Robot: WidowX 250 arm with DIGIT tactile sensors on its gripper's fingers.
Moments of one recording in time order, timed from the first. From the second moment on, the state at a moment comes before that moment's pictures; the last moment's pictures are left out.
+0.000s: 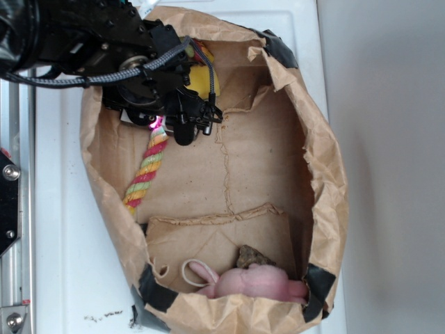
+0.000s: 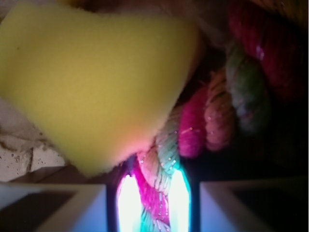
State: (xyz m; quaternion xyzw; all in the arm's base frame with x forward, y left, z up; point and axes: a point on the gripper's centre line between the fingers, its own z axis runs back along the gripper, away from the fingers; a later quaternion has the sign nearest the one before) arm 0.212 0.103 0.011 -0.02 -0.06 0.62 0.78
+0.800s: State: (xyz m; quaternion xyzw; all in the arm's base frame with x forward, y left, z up) arm 0.217 0.080 0.074 -0.08 -0.06 0.47 0.88
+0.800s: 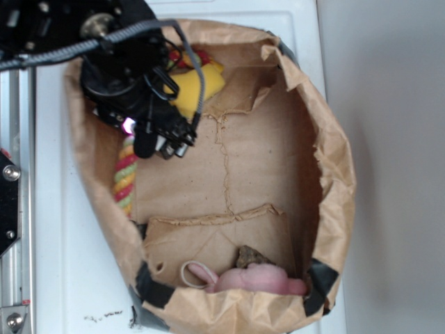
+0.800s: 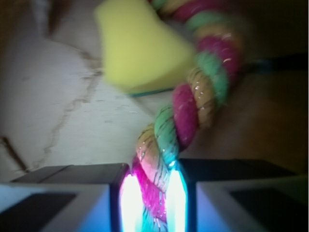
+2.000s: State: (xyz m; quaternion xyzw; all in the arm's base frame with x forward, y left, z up) arm 0.256 0.024 0.116 -0.05 -0.10 0.33 0.94
